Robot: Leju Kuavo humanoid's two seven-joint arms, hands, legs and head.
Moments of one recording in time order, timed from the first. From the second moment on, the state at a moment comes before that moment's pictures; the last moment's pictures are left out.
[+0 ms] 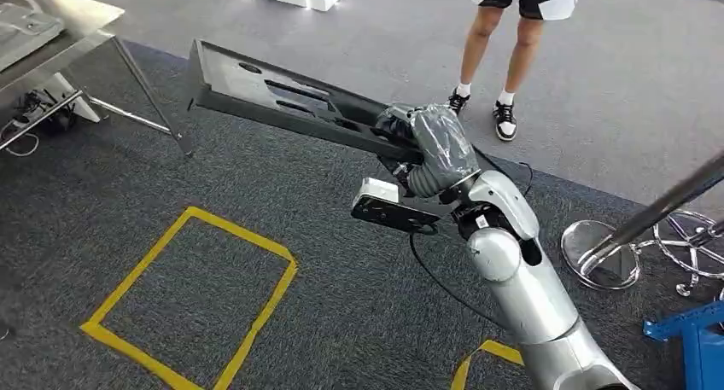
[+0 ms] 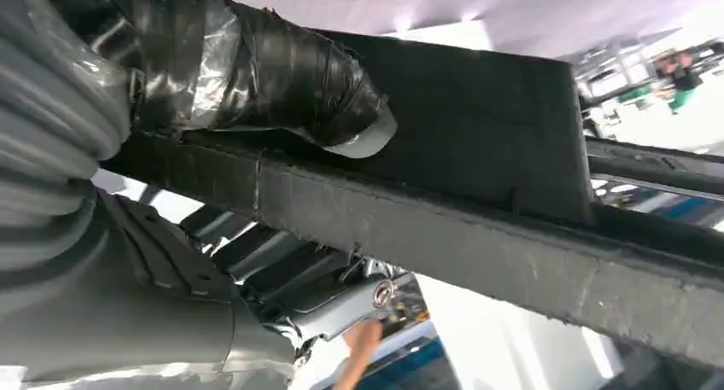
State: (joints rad) left arm -0.01 -0.26 1.28 -0.73 -1.49 -0.45 0.09; right arm -0.59 -0.05 0.58 -1.59 0.80 0.06 -0.20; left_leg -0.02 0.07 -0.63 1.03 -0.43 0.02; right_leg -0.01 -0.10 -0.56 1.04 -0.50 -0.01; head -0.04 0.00
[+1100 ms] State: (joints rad) left arm 0.00 -0.29 1.28 -0.78 -1.49 -0.47 0.09; right arm -0.60 -0.06 0.58 -1.57 0.80 0.07 -0.20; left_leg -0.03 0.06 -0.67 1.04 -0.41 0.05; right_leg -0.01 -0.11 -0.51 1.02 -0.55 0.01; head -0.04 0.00
